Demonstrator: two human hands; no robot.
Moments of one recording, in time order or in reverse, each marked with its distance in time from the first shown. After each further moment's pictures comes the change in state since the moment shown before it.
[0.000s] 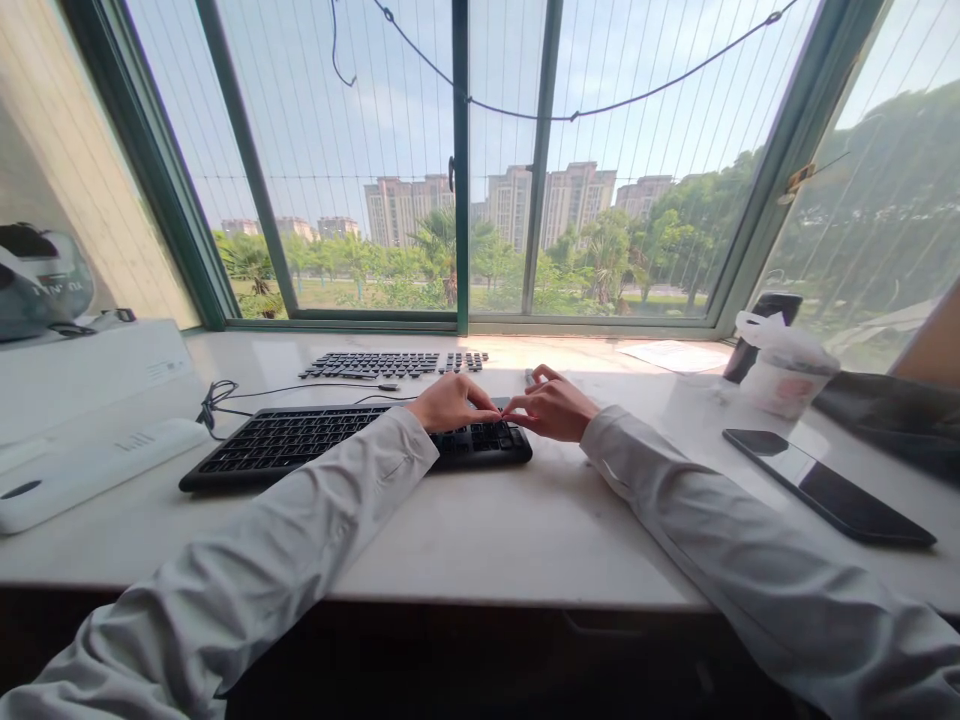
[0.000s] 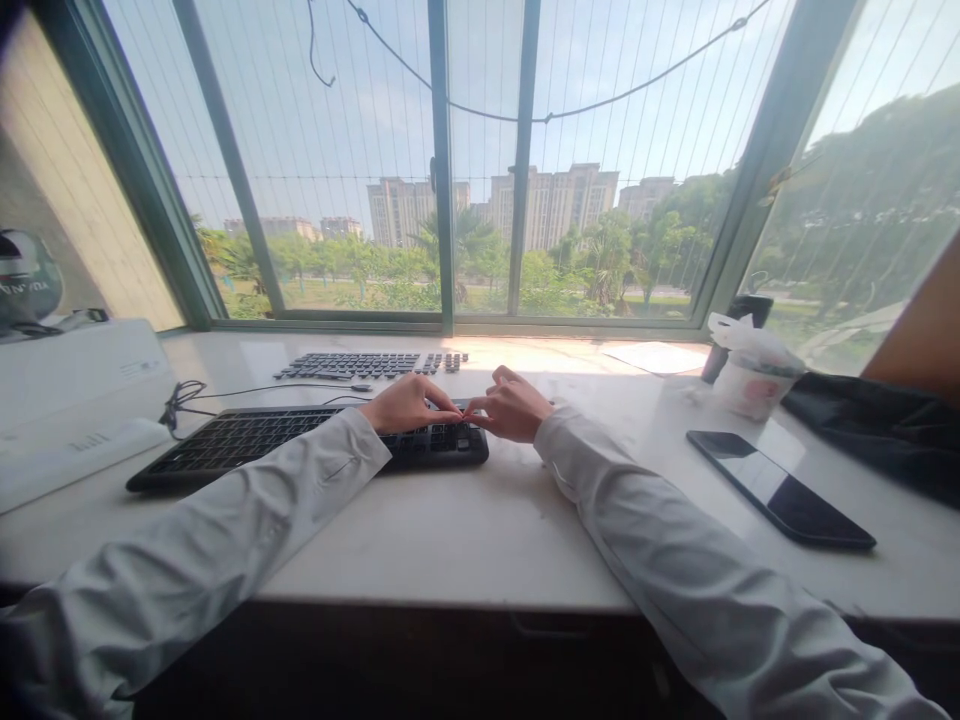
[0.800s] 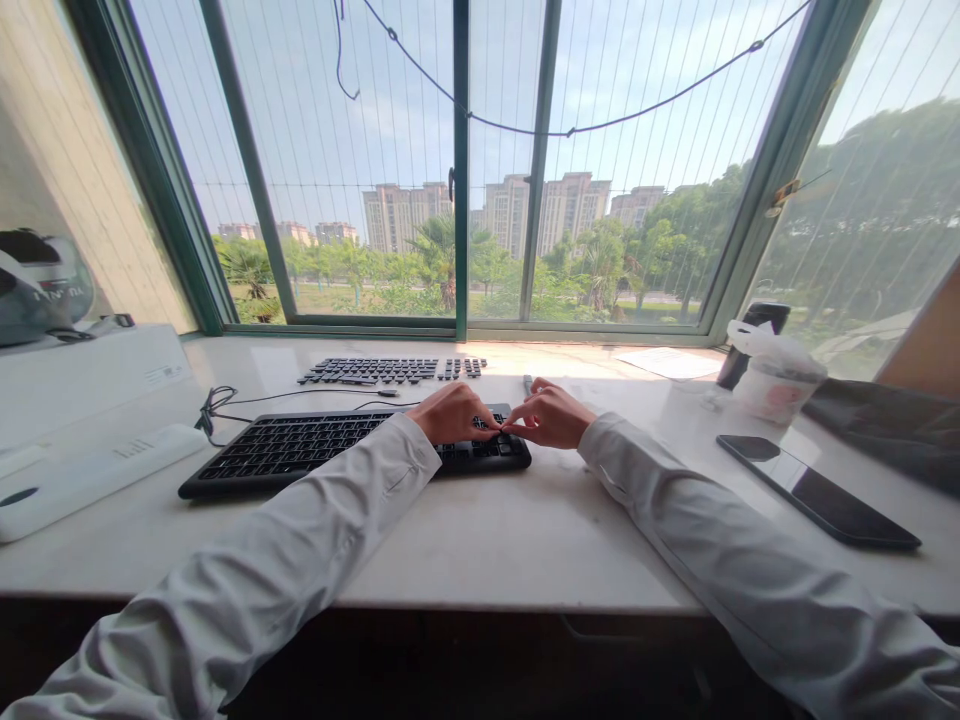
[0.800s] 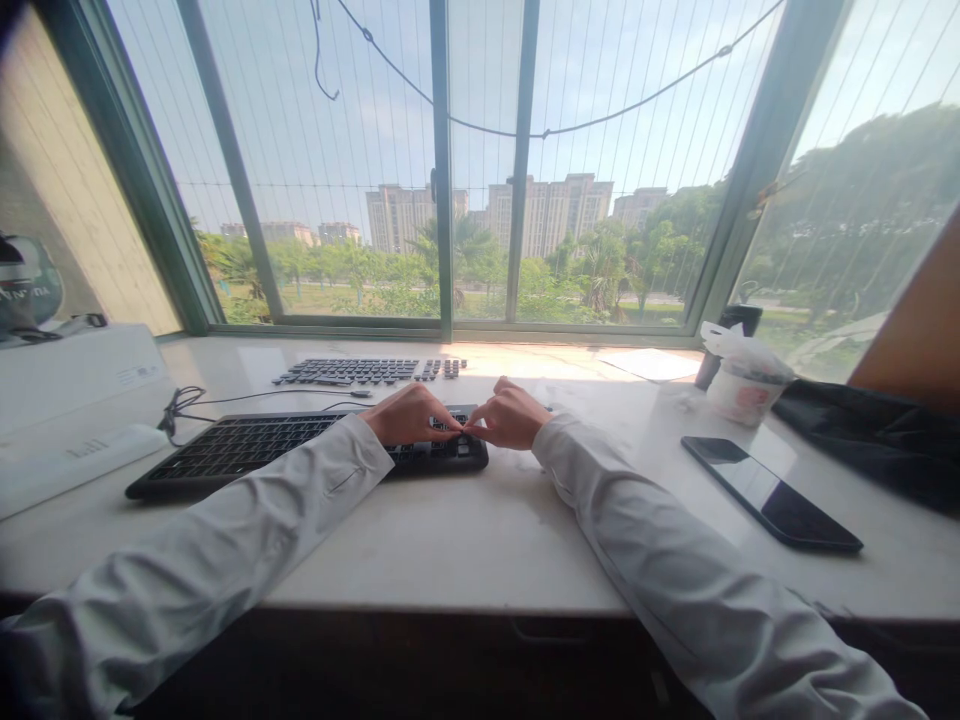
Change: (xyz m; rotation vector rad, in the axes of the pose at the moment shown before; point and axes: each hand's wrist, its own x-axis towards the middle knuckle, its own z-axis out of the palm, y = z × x) left_hand 0.001 -0.007 0.003 0.315 -0.025 0.339; right_hand -0.002 0.001 0.004 0.266 -0.006 0.088
